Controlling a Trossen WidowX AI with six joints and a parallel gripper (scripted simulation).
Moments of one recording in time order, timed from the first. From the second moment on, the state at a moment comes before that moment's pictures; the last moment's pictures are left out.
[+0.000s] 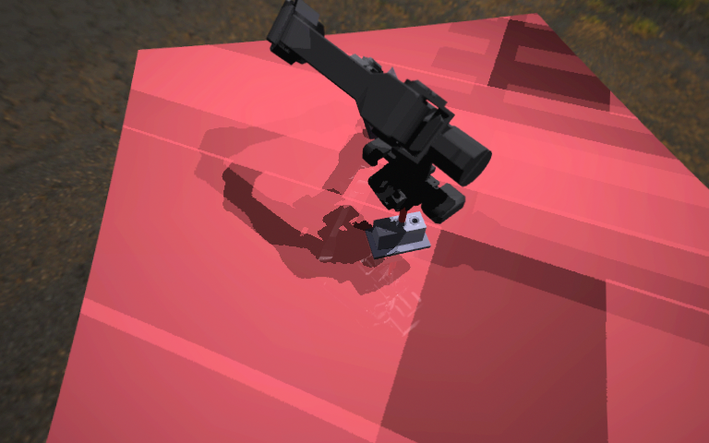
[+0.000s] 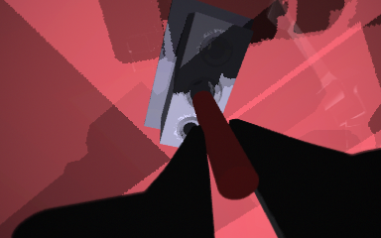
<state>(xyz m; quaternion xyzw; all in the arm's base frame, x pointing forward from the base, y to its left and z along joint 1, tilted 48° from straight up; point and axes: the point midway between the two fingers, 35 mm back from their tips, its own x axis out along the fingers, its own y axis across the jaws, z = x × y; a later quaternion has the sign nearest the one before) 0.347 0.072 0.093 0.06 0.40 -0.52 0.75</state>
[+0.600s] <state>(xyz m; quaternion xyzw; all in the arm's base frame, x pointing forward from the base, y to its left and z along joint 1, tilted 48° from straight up) 0.348 0.068 0.089 0.07 0.40 -0.52 0.75</state>
